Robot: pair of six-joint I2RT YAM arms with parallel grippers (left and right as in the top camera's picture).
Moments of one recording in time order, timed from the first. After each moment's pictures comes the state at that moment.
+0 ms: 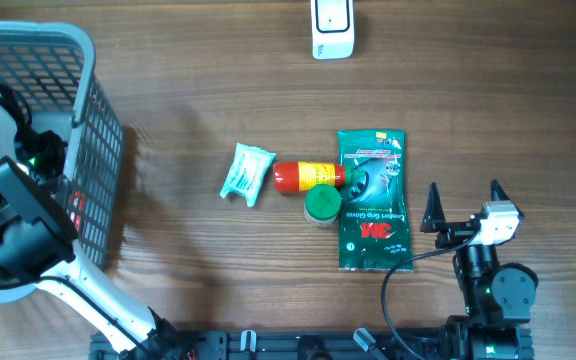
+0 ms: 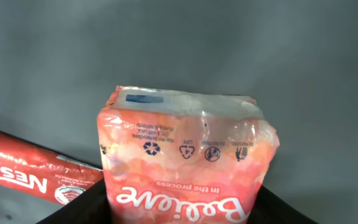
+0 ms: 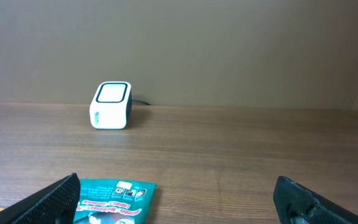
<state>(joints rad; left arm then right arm) 0.58 2.17 1.70 -1.17 -0.04 -1.41 -0.04 0.02 0.01 0.00 -0.08 -0.01</state>
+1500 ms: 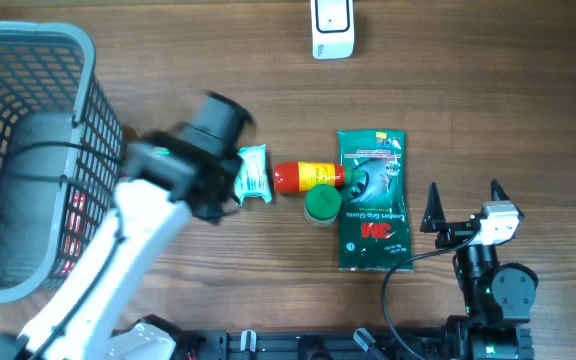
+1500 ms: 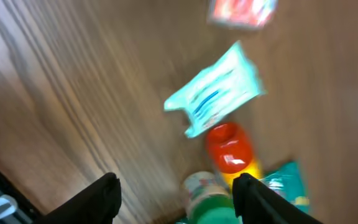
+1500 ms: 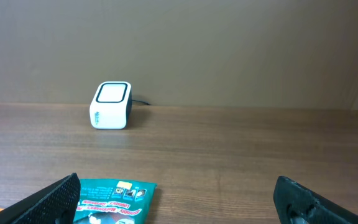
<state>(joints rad) -0.50 1.39 1.30 -1.27 -0.15 -1.65 -0.04 0.02 0.01 0.00 -0.08 -0.01</state>
